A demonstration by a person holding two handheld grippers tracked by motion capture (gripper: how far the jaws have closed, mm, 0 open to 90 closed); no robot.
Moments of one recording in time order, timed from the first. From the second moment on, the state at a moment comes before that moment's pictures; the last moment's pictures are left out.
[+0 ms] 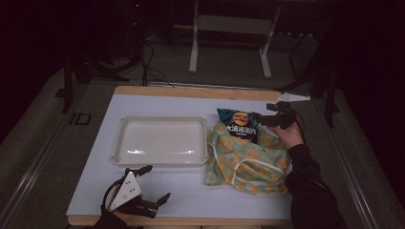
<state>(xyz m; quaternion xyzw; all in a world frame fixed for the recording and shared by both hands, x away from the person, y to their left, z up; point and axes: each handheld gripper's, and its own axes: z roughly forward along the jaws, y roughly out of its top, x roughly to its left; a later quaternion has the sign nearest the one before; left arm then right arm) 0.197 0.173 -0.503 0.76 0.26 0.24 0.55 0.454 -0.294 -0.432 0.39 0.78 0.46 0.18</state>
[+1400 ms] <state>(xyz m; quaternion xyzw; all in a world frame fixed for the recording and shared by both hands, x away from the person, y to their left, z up) 0.194 0.175 -0.504 0.76 0.26 0.24 0.54 0.479 -0.280 -0.475 0.37 0.85 0.36 0.08</state>
